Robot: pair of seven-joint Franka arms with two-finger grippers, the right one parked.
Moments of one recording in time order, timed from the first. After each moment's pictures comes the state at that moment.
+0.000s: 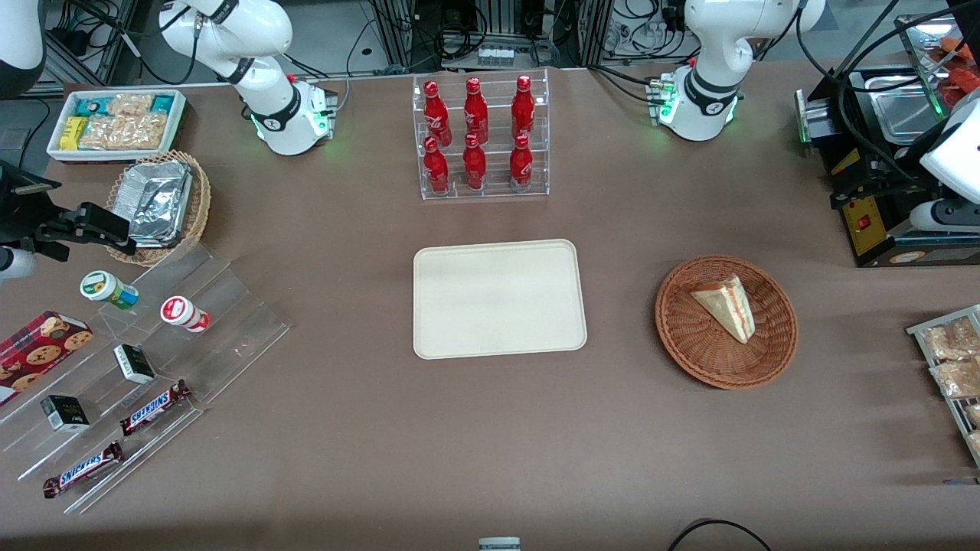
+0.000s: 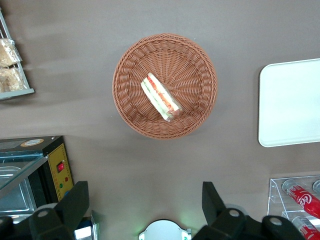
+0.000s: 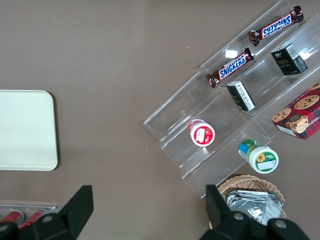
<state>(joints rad) -0.08 0.03 0.04 -1.48 0.01 1.39 0.03</state>
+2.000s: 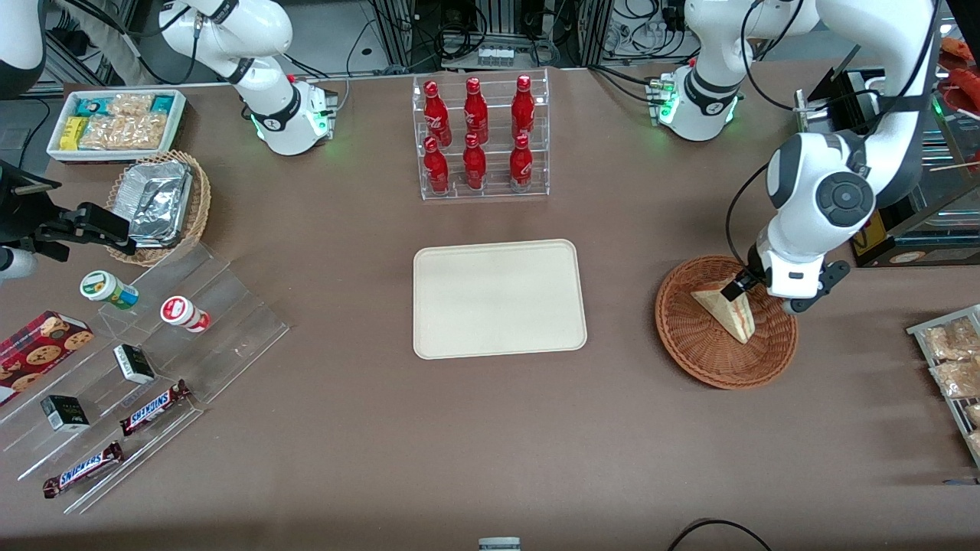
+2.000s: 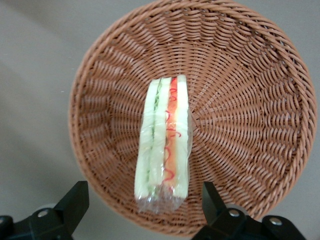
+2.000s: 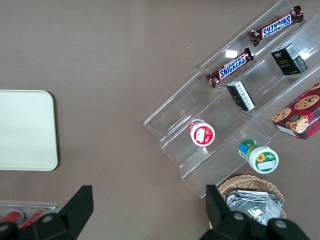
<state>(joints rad) -0.13 0.10 0.03 -2.30 0.09 2.36 -0.82</state>
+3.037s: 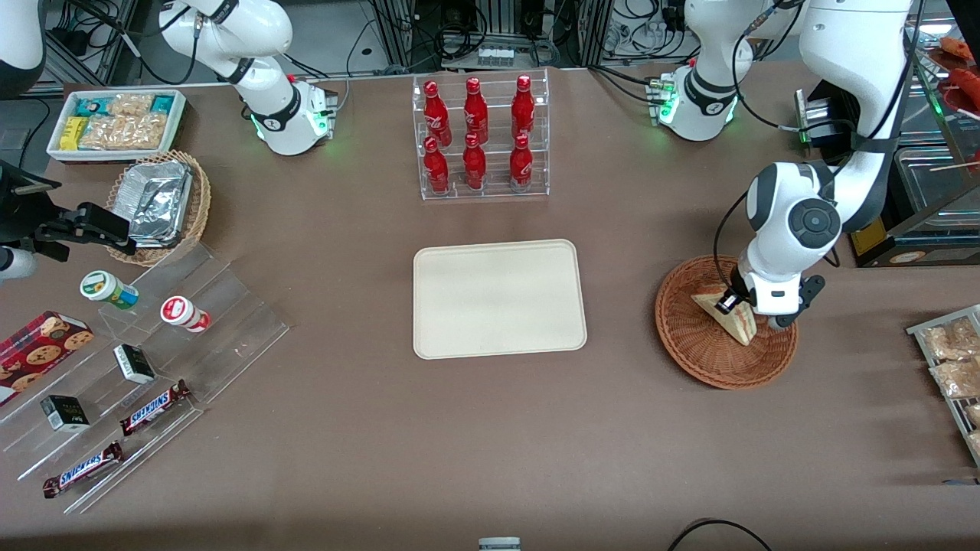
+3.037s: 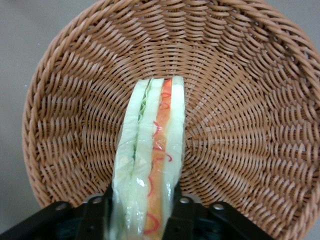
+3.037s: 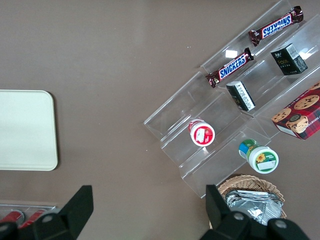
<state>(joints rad) -0.13 0.23 0.02 -2.26 0.09 2.44 -0.94</state>
